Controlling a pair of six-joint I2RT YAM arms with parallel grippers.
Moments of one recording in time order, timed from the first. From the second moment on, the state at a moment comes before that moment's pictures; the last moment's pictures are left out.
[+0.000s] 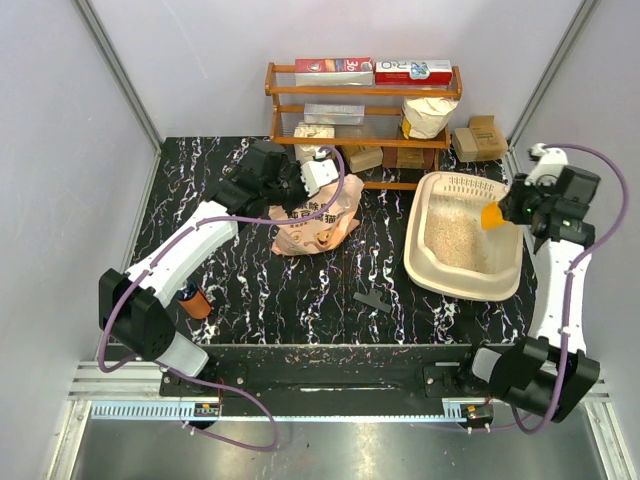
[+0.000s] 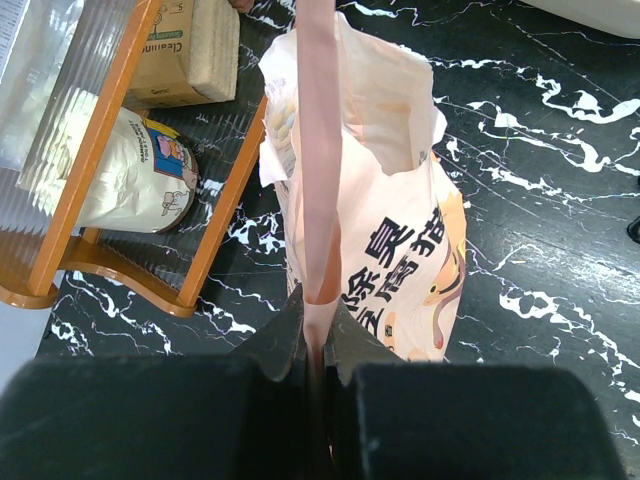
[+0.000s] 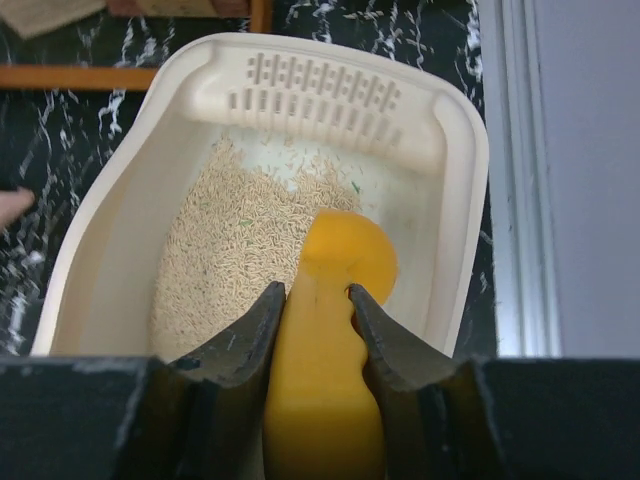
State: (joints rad) left arm -0.54 1.51 1.40 -0.47 0.33 0.63; right arm -0.46 1.19 1.13 -0.52 -0.39 -0.12
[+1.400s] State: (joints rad) left arm -0.54 1.49 1.40 -0.50 0.34 0.59; right arm 0.46 1.77 1.66 -0.53 -0.31 0.02
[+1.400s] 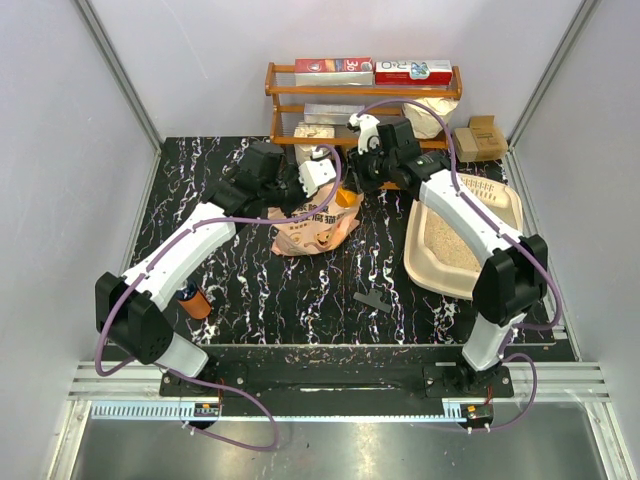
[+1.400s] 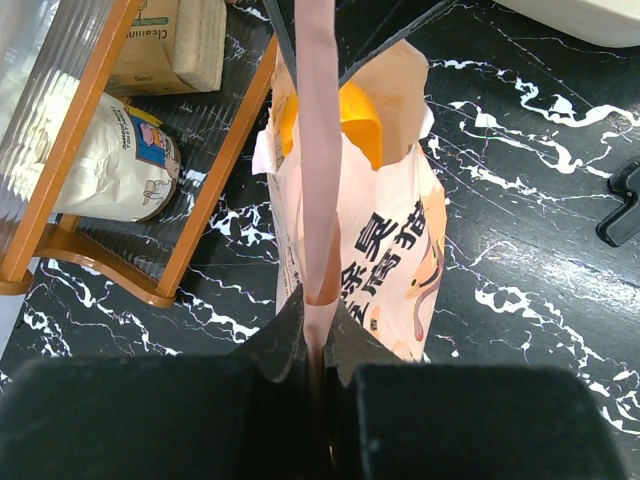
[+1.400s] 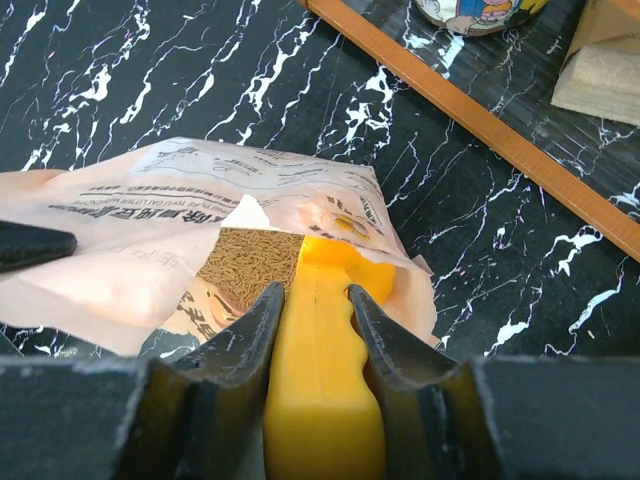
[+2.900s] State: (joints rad) left arm -0.55 1.49 1.40 -0.51 0.29 0.70; right arm 0.22 1.97 1.43 0.10 -1.11 0.89
